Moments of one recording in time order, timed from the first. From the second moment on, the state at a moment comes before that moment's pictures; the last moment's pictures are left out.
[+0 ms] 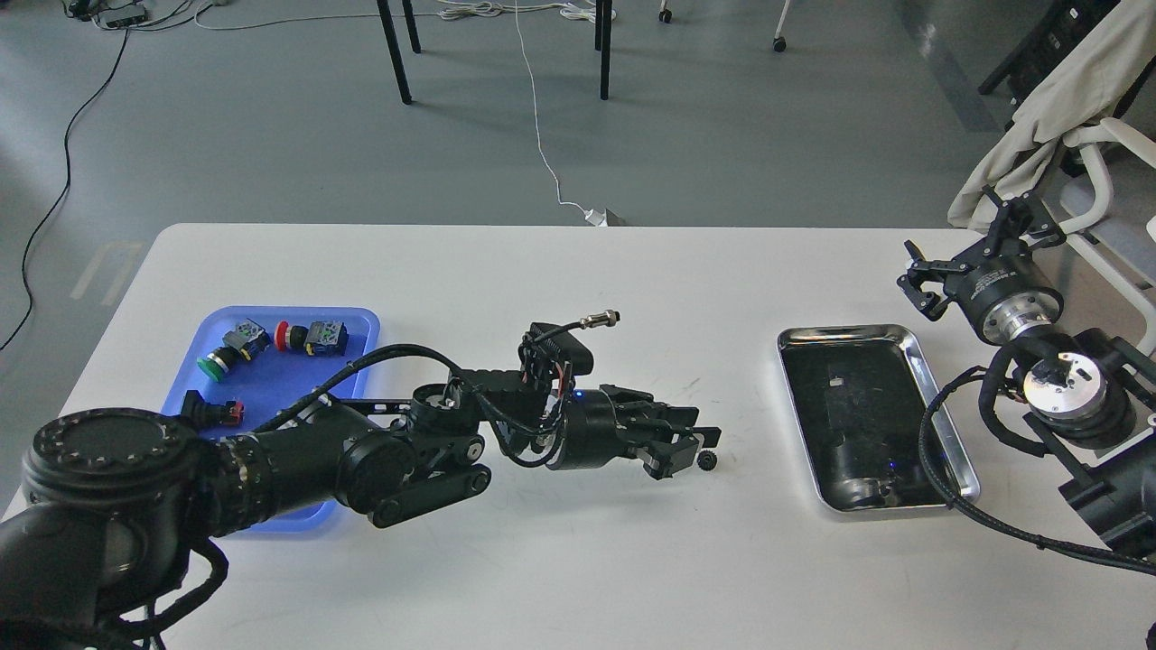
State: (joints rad) left arm -0.94 0.01 0.05 -0.81 1.42 0.02 -0.49; right arm 0.53 -0.45 0.93 0.86 0.12 0.09 0.17
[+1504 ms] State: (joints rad) left arm -1.12 0.58 -0.28 -0.80 0.62 -0.06 -0.49; right arm 0.61 -0.98 0.46 1.29 -0.11 0.11 -0.03
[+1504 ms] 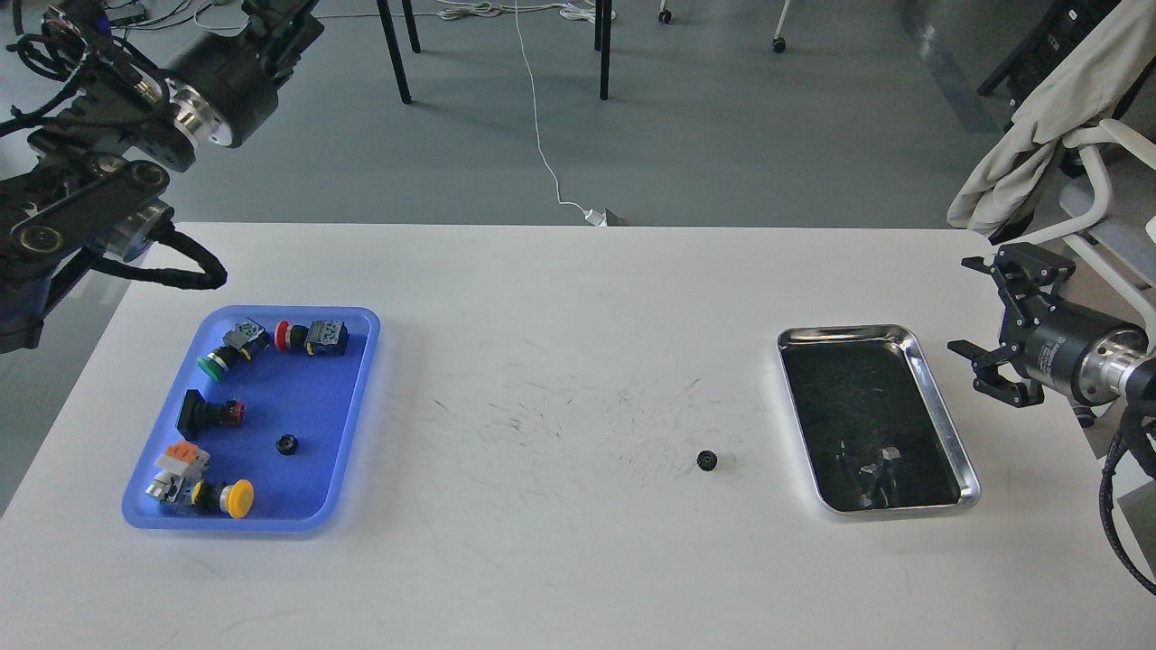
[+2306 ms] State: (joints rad) left arm -0.99 0.64 -0.32 -0.77 0.12 -0.20 -0.49; right arm 0.71 -1.05 0.49 1.30 -0.16 0.23 -0.09
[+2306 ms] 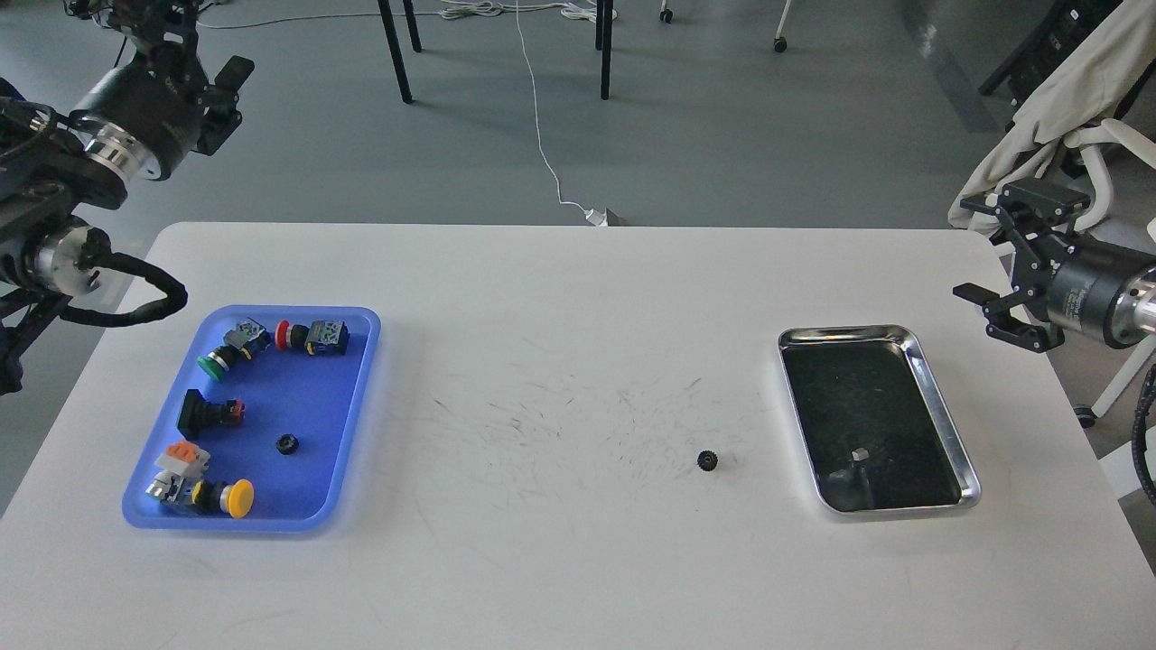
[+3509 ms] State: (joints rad) left arm -0.81 0.70 -0.32 -0.79 0.00 -0.35 -0.35; right arm 1.14 -0.93 0.07 1.35 -0.85 0.35 -0.07
